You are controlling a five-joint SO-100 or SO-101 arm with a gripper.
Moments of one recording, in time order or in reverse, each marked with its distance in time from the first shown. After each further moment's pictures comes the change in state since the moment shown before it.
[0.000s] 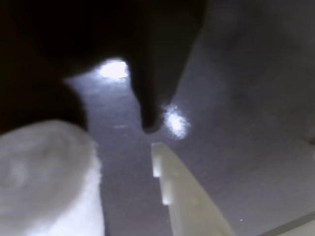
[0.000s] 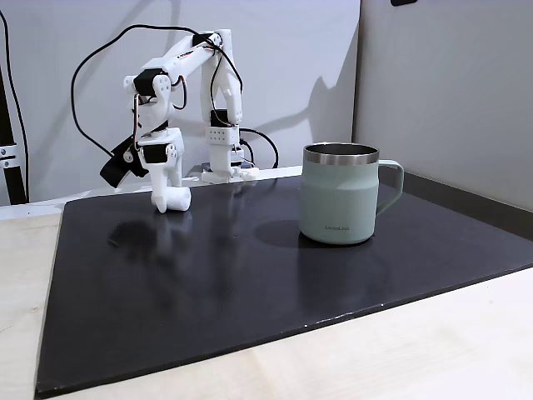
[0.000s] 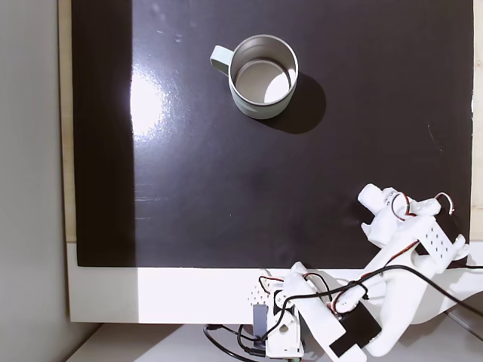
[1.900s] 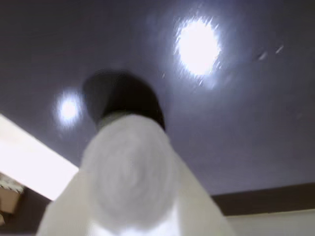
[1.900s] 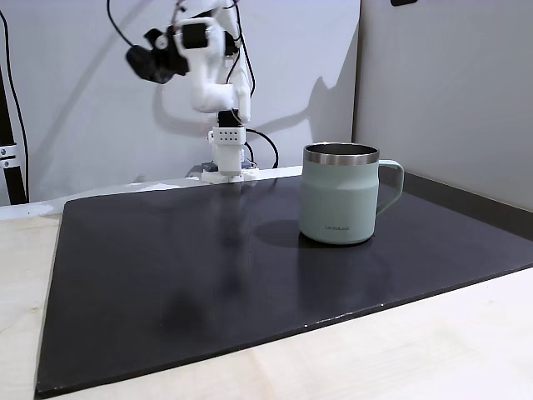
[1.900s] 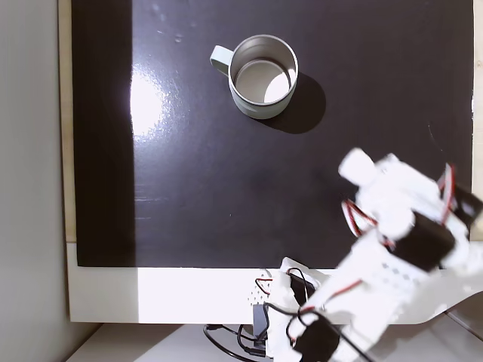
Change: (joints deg) arm -27.0 16.7 -40.0 30.8 24.7
